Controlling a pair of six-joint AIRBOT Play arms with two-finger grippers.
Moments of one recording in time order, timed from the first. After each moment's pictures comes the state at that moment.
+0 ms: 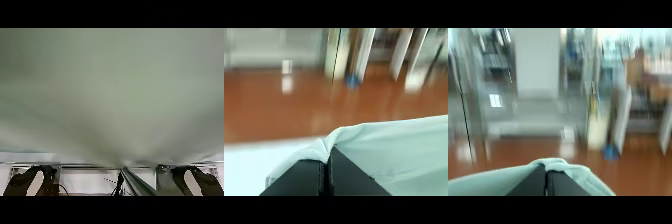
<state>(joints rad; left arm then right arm) 0.19 -0.64 1.92 1.10 -1.48 -1.58 -0.29 -0.70 2.00 -1.31 1.30 1.53</state>
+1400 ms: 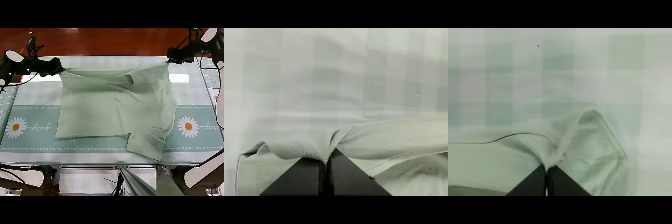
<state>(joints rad) 0.12 -1.66 1.43 0.90 -0.88 -1.33 -0.09 -1.88 1.97 -1.30 1.24 1.52</state>
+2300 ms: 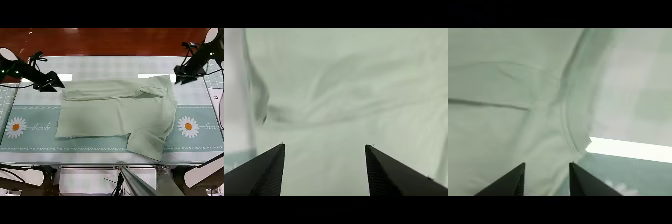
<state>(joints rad) 0.18 -1.66 1.48 1.06 -1.42 -1.40 -0.10 -1.84 1.93 -1.50 1.75 1.48</state>
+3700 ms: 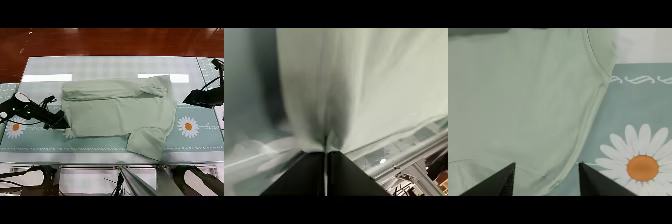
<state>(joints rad) 0.21 -1.48 0.77 0.98 -1.30 -1.26 -0.30 -1.06 1.04 -1.26 1.37 1.33</state>
